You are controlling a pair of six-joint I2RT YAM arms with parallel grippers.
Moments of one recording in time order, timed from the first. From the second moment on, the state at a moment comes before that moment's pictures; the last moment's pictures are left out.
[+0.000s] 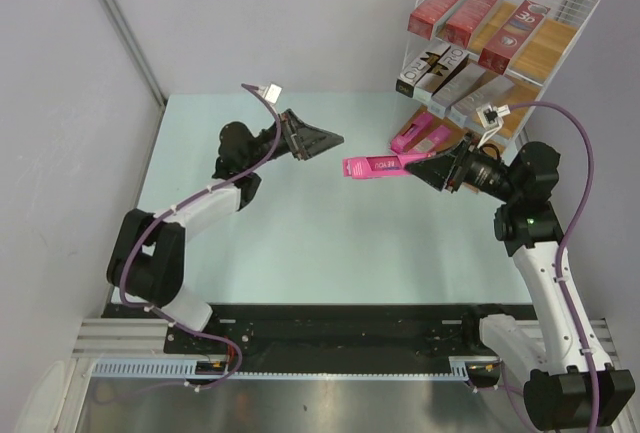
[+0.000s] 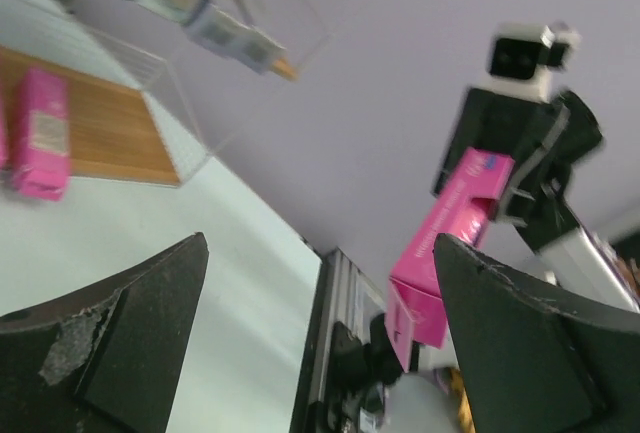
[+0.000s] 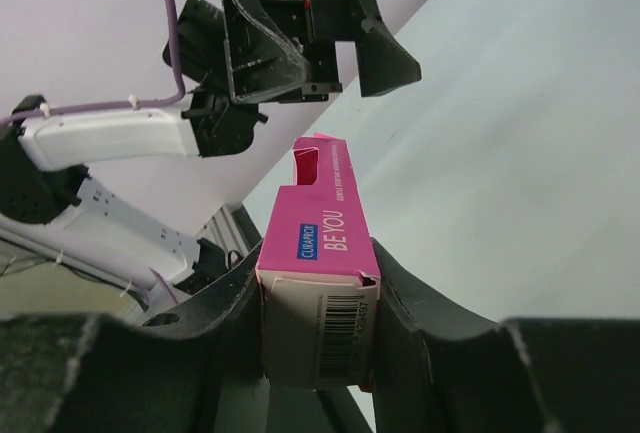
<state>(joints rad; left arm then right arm) -0.40 1.56 0.98 0.83 0.75 -1.03 0.07 0.89 0.92 0.03 -0.92 0.67</state>
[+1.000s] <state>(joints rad) -0.55 1.68 0.96 1.17 1.00 -1.16 0.07 0.89 0.93 0.00 -0.97 0.58</state>
